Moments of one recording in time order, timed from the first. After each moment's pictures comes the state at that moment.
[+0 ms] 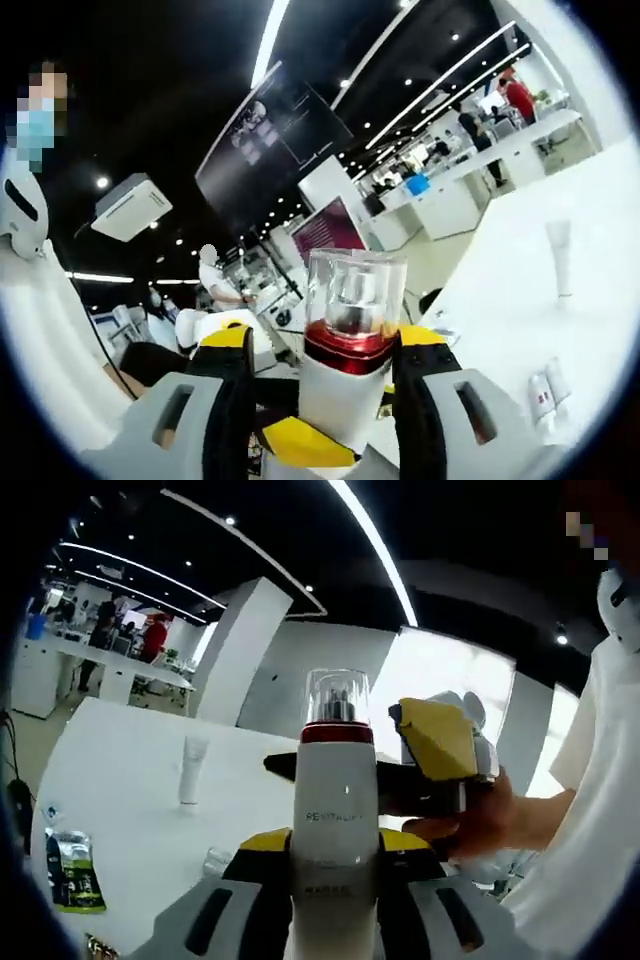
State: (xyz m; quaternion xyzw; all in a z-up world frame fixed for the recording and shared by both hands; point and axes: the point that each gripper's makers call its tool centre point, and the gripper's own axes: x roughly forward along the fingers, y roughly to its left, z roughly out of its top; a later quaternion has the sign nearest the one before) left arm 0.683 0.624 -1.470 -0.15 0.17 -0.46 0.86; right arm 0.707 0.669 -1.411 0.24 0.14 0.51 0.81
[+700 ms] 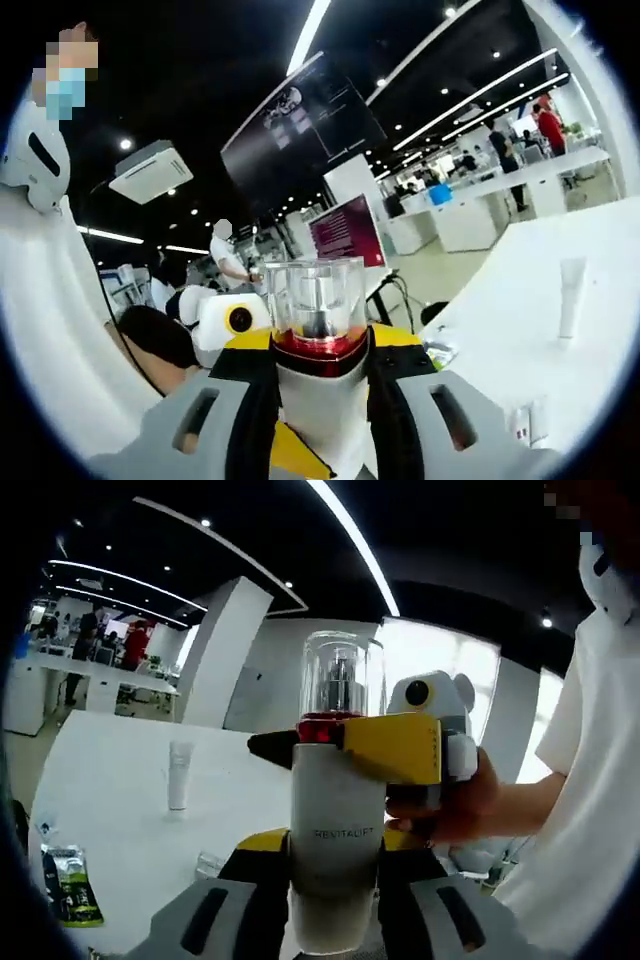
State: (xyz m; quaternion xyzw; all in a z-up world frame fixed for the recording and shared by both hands) left arm 0.673 0.620 -1.457 -0.19 0.16 -0.51 0.82; right arm 0.693 0.677 -1.398 0.16 0.12 0.58 0.79
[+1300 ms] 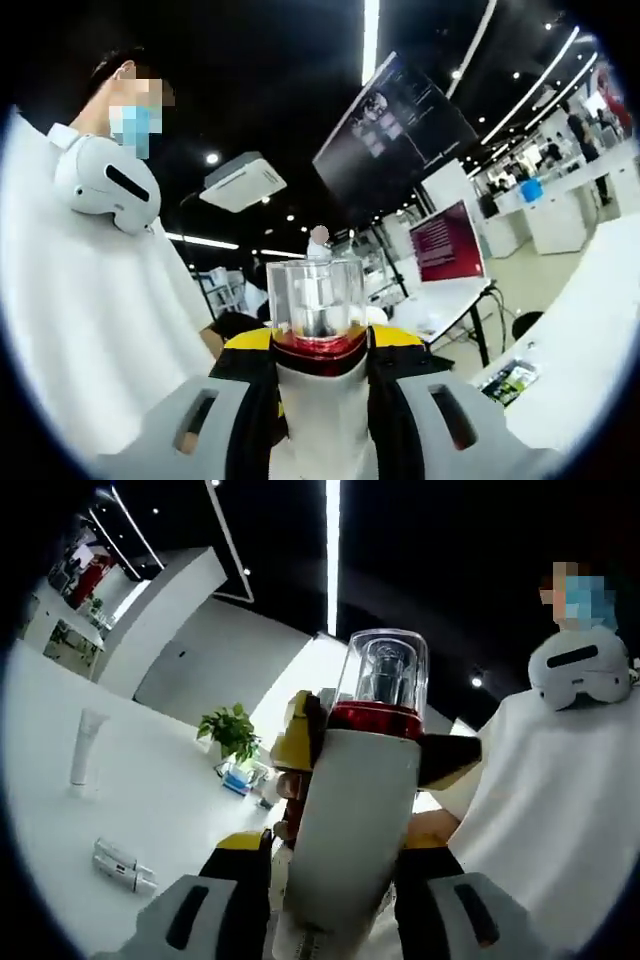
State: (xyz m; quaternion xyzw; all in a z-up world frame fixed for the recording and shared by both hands) left arm 0.625 0.608 -1.413 -0.28 0.17 -0.67 0.67; right arm 0.639 0.684 -1.350 0.22 0.08 0.74 0.64
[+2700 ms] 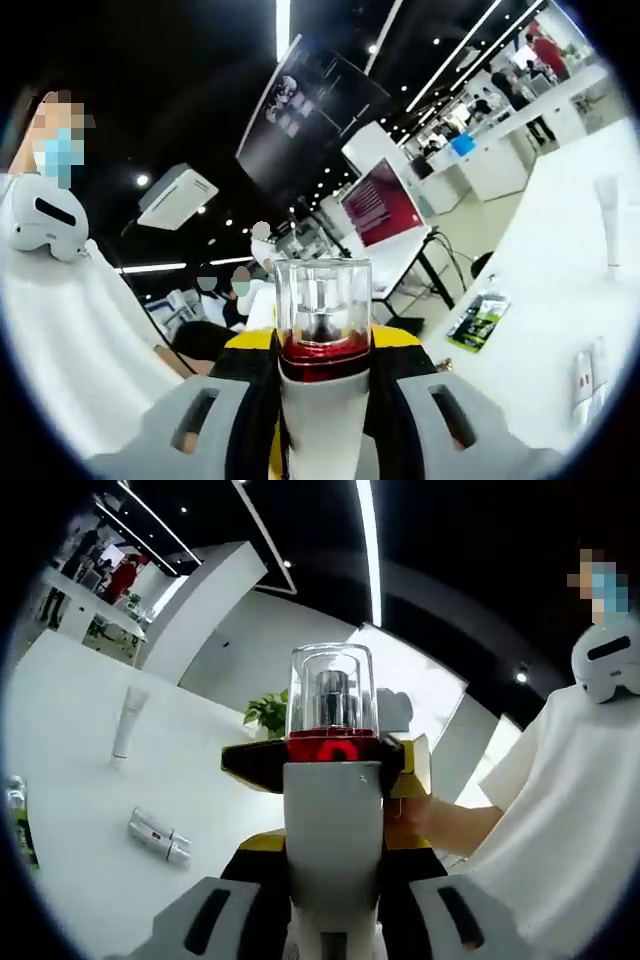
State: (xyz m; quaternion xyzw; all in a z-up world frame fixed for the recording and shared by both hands) left arm 0.641 0.614 -1.463 -0.25 0.22 -0.57 0.75; right arm 0.669 0.686 -1.417 0.24 0.21 0.61 0.72
